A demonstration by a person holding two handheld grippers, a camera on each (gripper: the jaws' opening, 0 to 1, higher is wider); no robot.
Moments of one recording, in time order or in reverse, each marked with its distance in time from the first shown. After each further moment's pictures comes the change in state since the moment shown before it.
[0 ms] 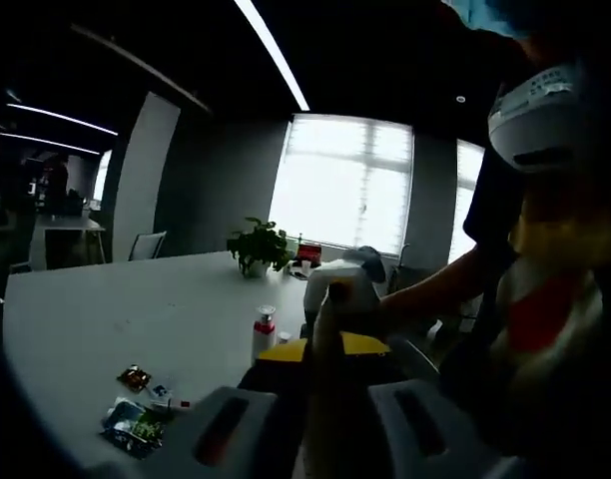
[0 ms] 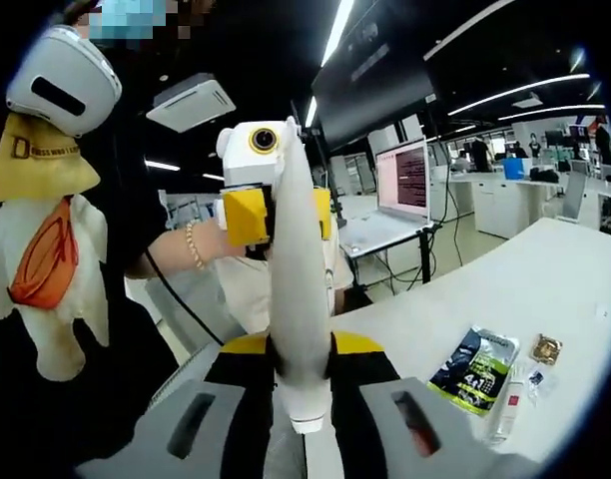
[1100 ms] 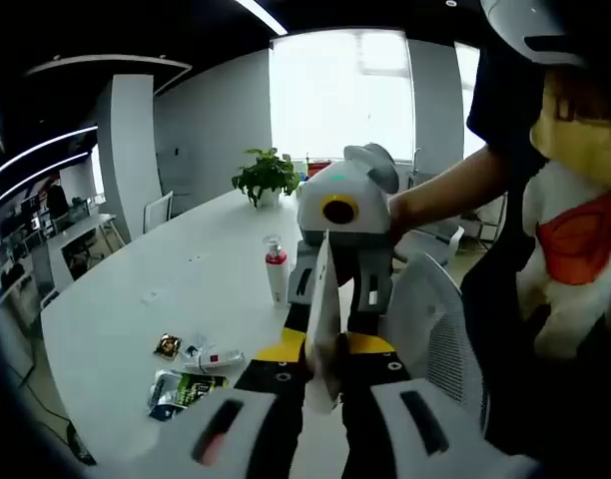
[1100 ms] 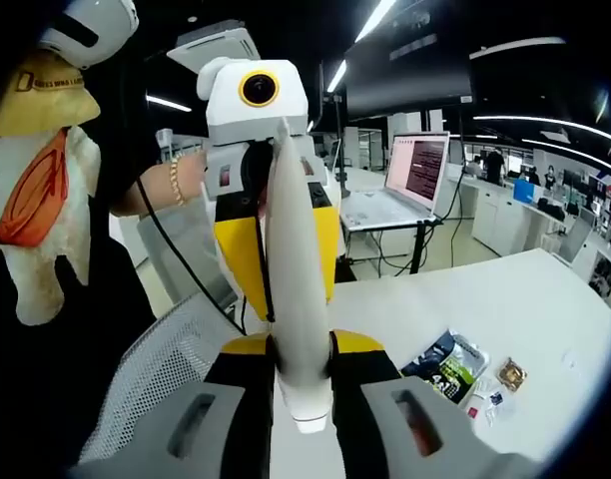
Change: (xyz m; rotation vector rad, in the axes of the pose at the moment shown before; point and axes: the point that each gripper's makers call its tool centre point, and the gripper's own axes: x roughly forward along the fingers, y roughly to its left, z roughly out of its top) left arm 0.002 -0.009 -0.044 0.191 0.371 0.093; right arm -0.011 -0.001 -0.017 -0.202 0.157 -0.035
